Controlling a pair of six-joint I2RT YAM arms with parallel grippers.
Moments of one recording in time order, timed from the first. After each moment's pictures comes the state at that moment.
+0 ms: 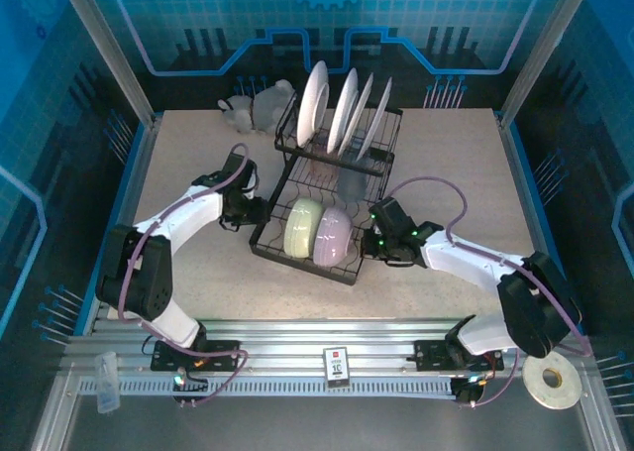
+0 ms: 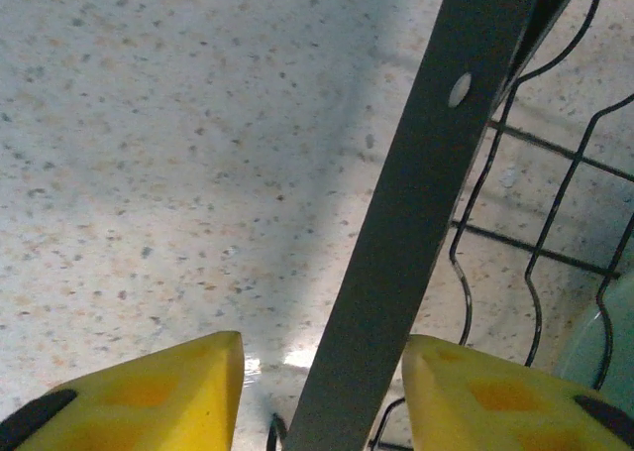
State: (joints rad) left arm -0.25 1.60 1.07 -0.66 0.08 -0.37; right arm 0.60 1.38 0.73 -0.38 -0.07 0.70
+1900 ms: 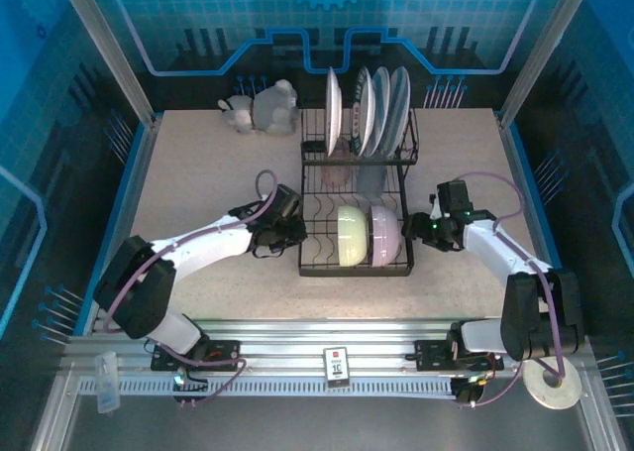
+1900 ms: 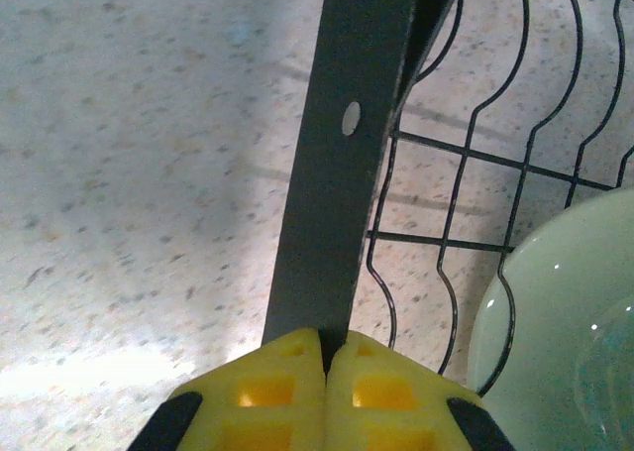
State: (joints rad) left arm -0.60 1.51 0.90 -0.43 0.02 -0.97; right arm 0.10 1.34 0.75 -0.53 -0.21 0.43
